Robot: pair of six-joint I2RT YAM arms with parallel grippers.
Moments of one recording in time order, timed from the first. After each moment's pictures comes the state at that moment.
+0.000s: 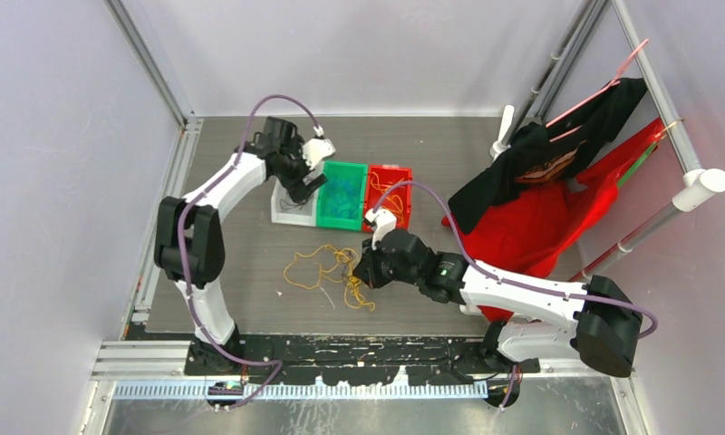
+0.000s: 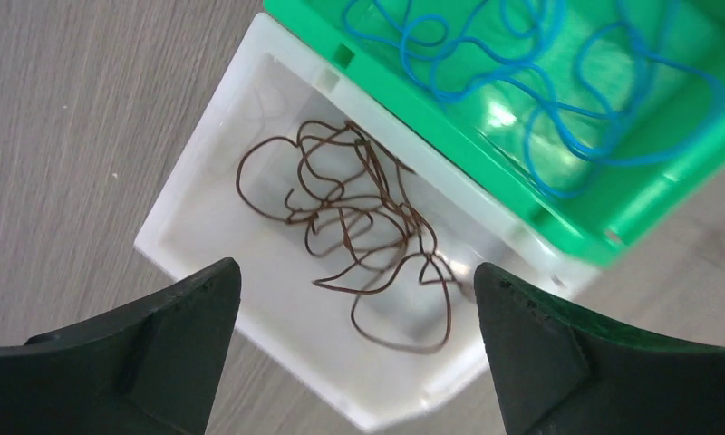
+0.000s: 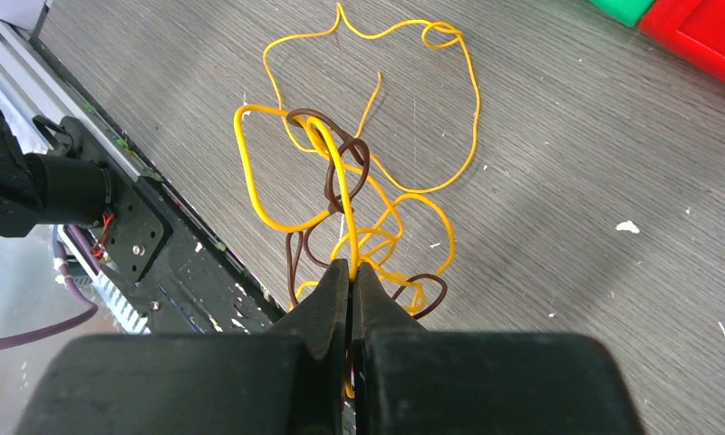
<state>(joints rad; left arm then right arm) -0.30 1.89 1.49 -0.55 0.20 0.74 1.04 1.18 0.72 -0.10 0.05 0.55</state>
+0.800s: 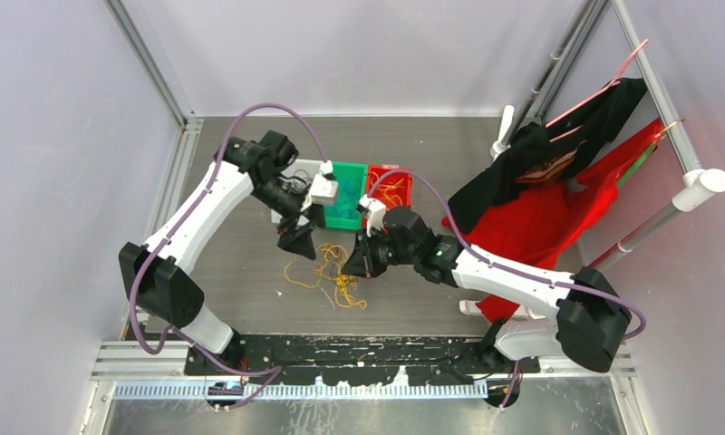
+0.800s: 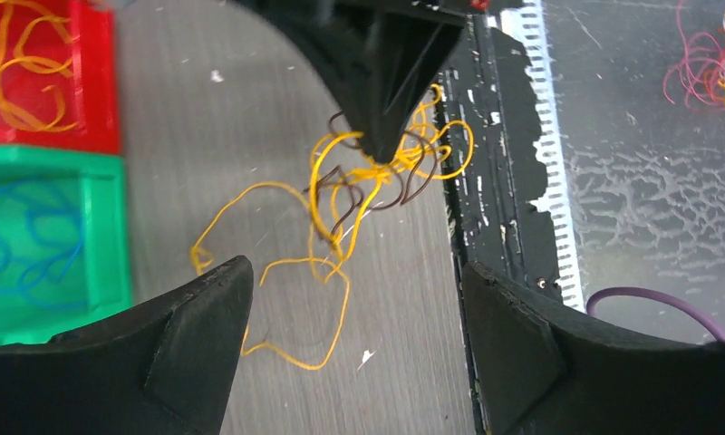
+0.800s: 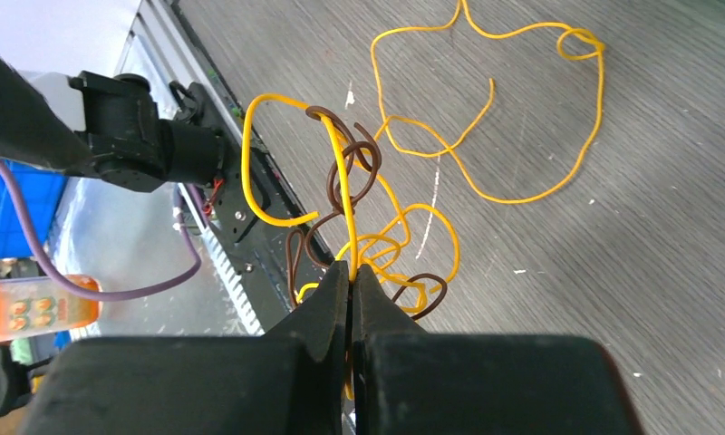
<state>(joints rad) -0.42 1.58 1.60 -1.46 0.88 1.13 0.90 1.27 0.78 -0.05 -0.32 0.55</state>
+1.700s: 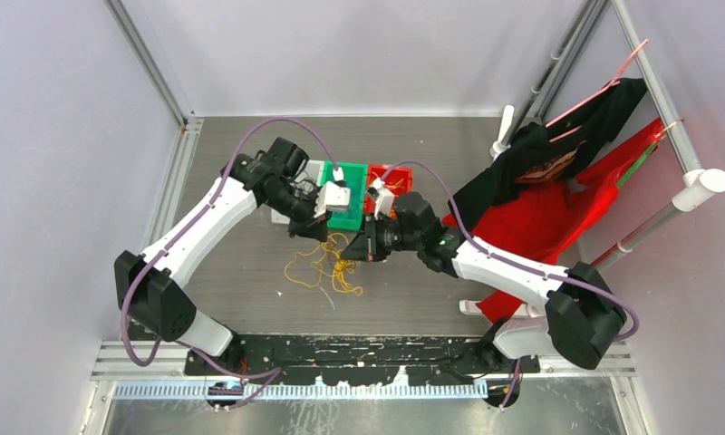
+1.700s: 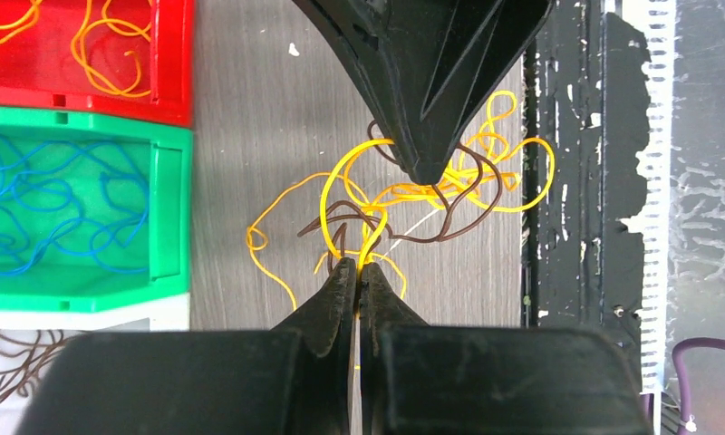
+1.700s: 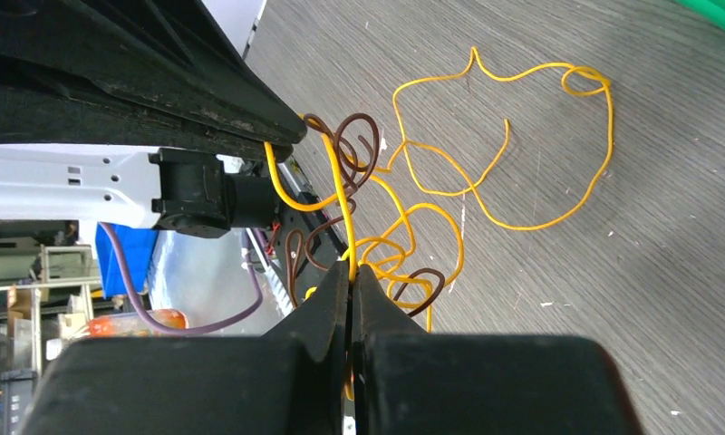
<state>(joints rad) -0.52 1.51 1.44 -1.14 0.73 0.93 0.79 1.32 0.79 0.07 -0.47 0.69</state>
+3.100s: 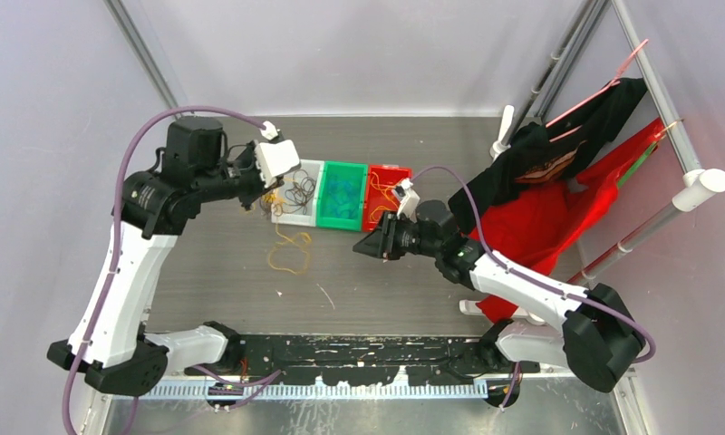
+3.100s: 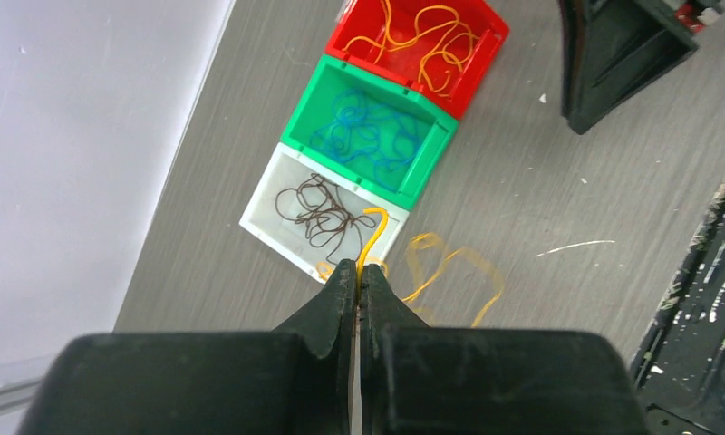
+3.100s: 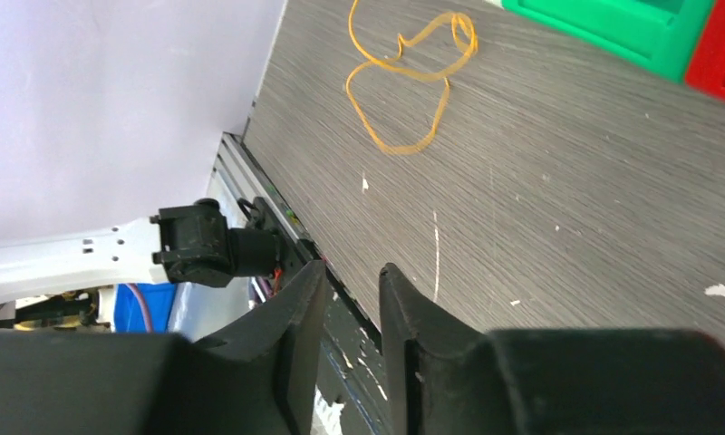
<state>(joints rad) -0.45 1.20 1.71 -1.10 0.36 0.72 0.71 1.19 0.64 0.16 -0.39 0.81</state>
